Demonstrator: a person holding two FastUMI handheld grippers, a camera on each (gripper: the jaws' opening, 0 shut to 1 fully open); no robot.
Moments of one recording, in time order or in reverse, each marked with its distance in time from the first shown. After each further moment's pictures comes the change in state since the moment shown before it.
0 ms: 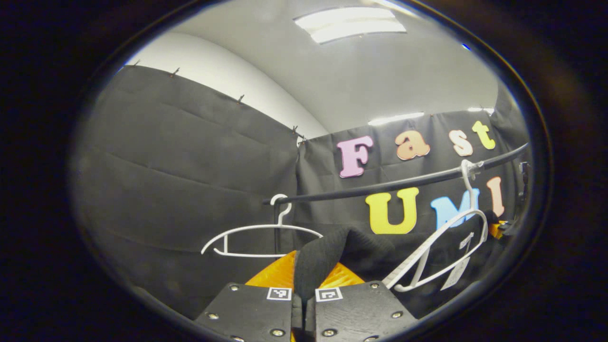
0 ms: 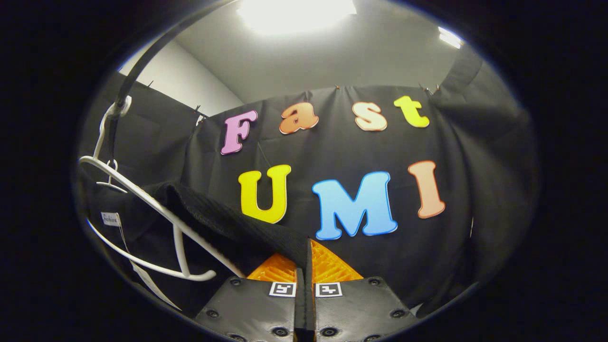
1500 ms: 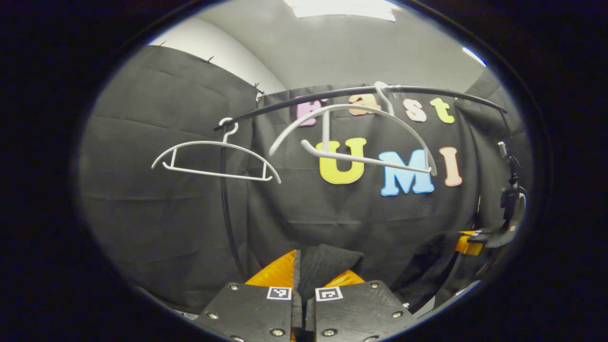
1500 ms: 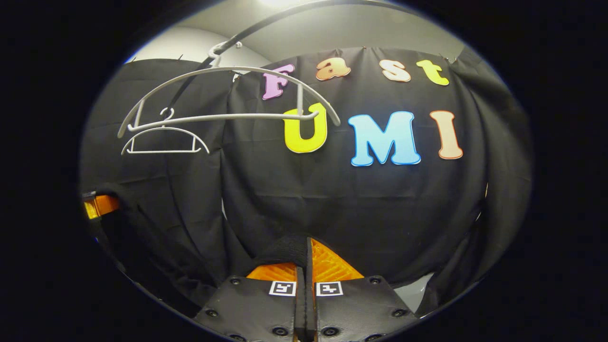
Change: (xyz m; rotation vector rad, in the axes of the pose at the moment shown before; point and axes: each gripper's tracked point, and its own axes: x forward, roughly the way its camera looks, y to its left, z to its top) left arm -0.104 -0.106 -0.161 -0.033 0.229 -0.302; right arm -0.182 0.070 -0.137 -0.083 0.287 0.194
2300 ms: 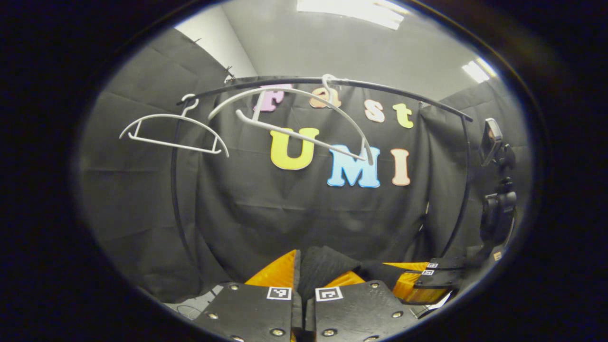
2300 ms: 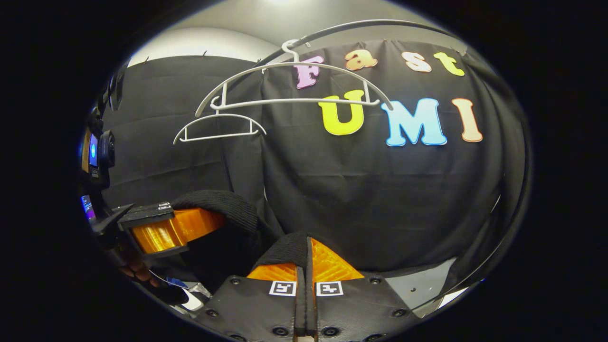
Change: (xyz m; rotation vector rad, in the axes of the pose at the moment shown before) left arm -0.046 -0.079 -0.053 -0.097 0.090 -0.281; right arm -0.081 0.098 -0.060 0.016 0.107 0.137
